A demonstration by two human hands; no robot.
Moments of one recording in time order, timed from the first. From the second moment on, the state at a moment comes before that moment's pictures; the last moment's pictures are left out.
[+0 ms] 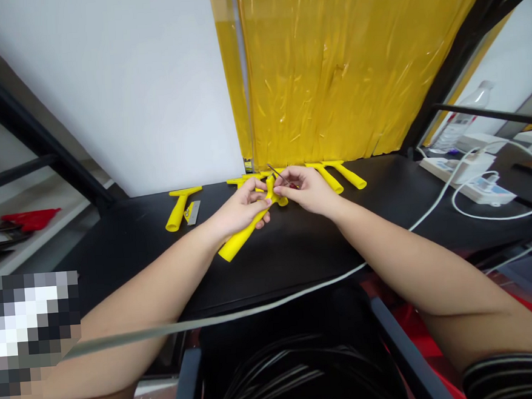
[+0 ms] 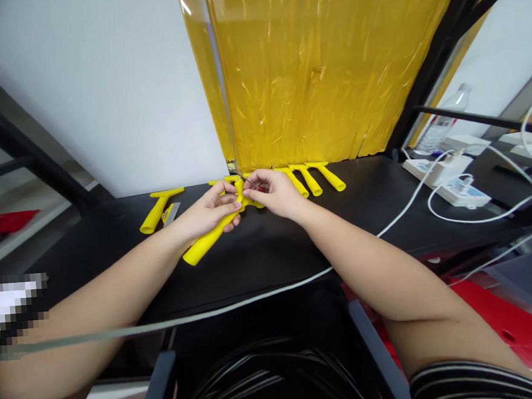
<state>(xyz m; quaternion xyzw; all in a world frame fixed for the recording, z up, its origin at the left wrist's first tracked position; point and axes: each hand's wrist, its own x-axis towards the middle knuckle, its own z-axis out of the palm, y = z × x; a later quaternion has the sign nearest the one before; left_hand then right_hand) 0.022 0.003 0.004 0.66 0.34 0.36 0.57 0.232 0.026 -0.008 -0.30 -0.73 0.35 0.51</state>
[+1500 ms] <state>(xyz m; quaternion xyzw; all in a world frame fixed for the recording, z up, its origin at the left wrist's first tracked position) 0.017 0.018 0.011 0.51 0.40 0.45 0.61 0.250 0.032 -0.012 -0.42 -0.79 0.13 0.43</state>
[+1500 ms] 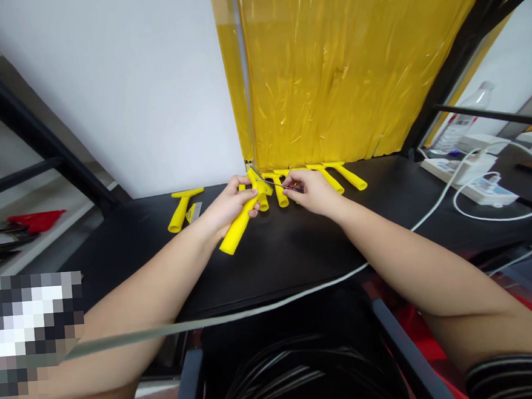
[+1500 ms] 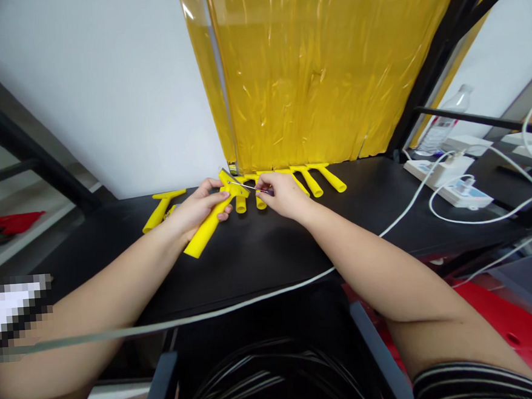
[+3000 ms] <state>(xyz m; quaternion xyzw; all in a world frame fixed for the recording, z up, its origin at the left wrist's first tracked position) 0.005 0.030 -0.004 0.69 0.39 0.48 0.37 0.253 0.043 -0.022 -0.43 -0.74 0.27 0.45</state>
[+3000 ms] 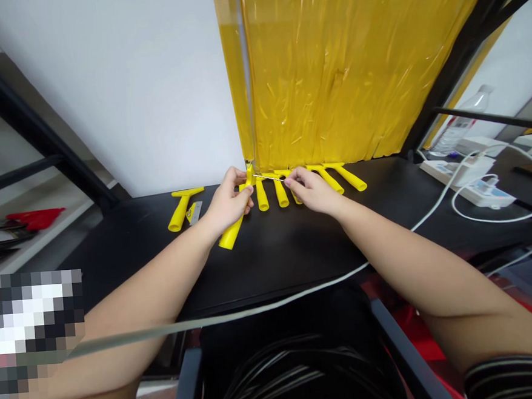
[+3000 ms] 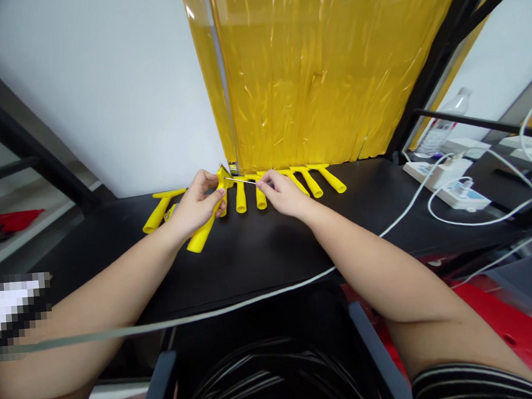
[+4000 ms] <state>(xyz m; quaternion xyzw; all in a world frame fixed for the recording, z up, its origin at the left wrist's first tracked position) 0.002 0.038 -0.007 0.68 0.37 0.50 0.38 0.246 0.034 -0.016 -0.46 -0.74 0.22 0.42</state>
